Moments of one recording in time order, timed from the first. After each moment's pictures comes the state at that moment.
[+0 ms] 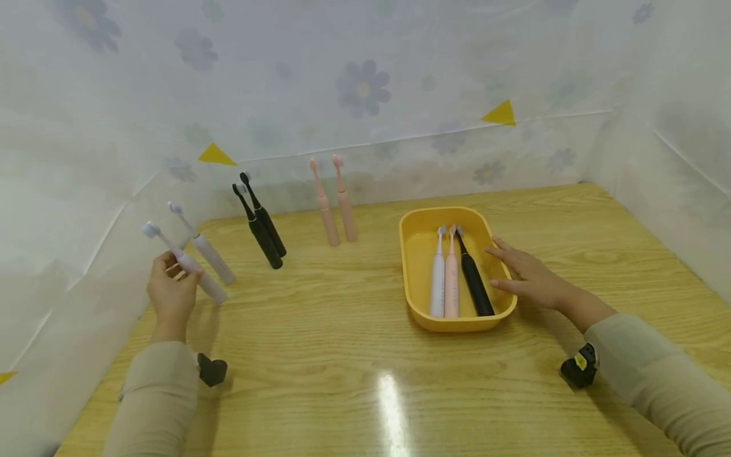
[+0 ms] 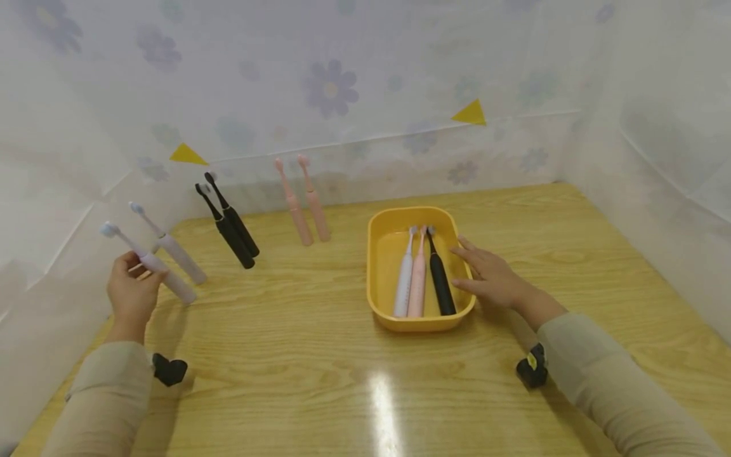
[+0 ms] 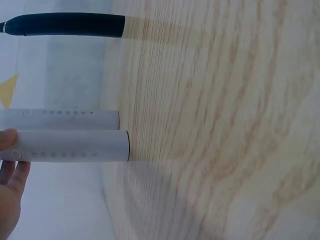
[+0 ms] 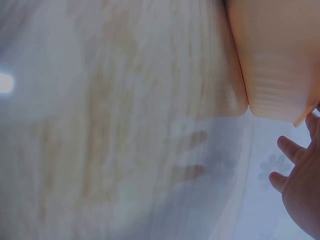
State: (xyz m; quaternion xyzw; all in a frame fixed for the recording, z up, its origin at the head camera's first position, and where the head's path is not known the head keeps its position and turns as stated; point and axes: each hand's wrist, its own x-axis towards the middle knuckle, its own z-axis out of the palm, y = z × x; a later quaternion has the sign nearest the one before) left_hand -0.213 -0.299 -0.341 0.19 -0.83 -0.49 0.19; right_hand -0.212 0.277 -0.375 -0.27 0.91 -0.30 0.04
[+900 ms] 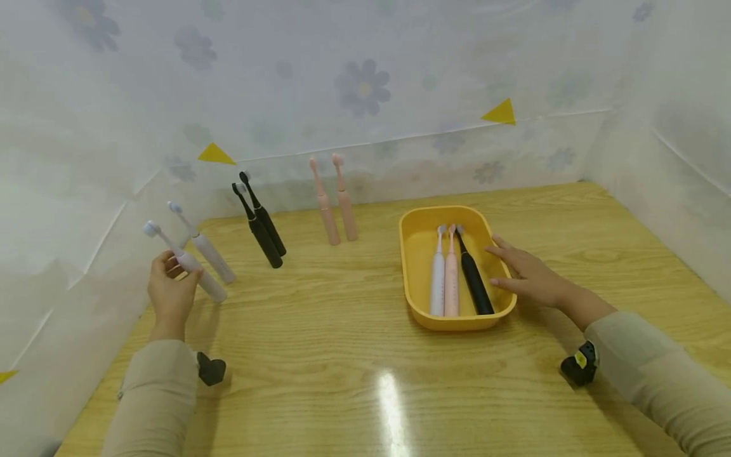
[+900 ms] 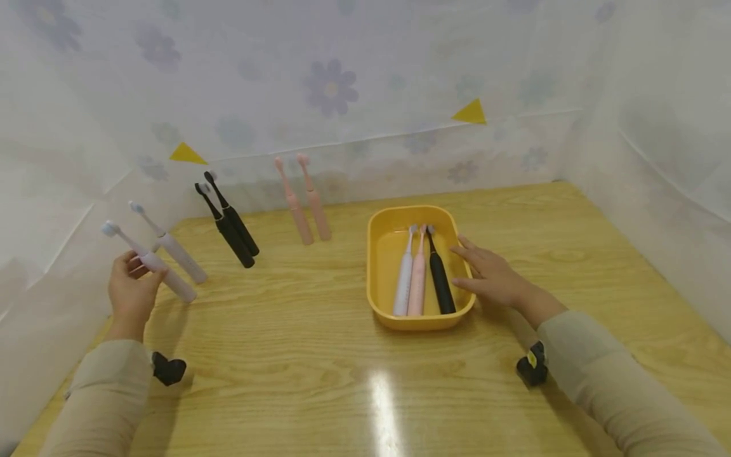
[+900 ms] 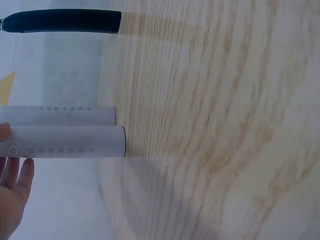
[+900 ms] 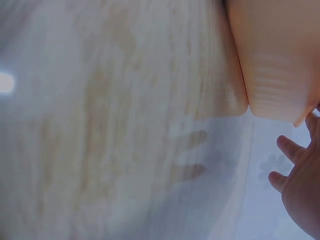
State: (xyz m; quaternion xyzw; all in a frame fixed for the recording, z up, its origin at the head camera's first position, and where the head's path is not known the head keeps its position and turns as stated) left_hand -0.214 -0.302 -0.344 0.19 -0.82 -0.50 0.20; right_hand -0.211 0.275 -0.373 -0.28 0.91 -0.31 0.02
